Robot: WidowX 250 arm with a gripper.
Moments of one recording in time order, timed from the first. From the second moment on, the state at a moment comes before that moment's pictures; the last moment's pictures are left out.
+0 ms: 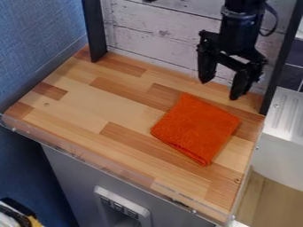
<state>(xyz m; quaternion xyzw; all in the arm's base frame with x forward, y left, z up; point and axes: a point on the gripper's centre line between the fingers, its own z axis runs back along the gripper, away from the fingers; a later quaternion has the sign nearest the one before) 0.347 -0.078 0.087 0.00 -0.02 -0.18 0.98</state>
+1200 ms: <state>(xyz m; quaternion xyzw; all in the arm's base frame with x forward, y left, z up) 0.333 -0.059 0.057 -0.02 0.00 -0.28 0.96</state>
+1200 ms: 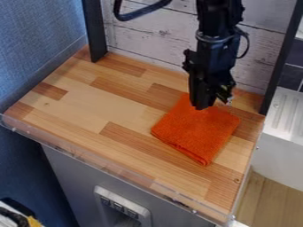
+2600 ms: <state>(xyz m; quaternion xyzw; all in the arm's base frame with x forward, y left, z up) 0.324 -0.048 0.008 0.02 0.01 -0.22 0.97</state>
